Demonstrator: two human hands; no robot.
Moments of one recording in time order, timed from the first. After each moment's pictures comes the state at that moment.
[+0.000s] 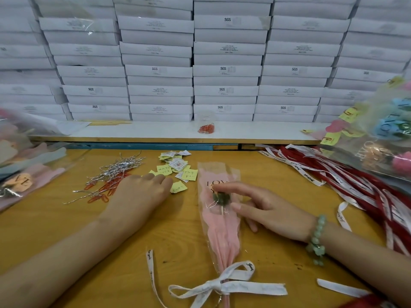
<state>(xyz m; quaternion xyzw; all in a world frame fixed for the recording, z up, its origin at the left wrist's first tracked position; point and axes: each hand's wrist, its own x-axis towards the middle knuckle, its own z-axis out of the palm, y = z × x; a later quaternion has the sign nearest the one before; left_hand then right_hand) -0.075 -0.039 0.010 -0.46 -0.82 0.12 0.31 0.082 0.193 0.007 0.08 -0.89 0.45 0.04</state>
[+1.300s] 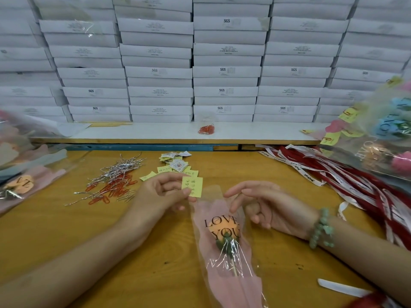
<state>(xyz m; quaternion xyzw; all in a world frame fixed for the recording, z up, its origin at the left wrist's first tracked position) -0.059 -0.021 -0.006 -0.27 -0.64 -0.70 -0.18 0.071 0.207 0.001 0.07 -0.63 0.77 -0.04</state>
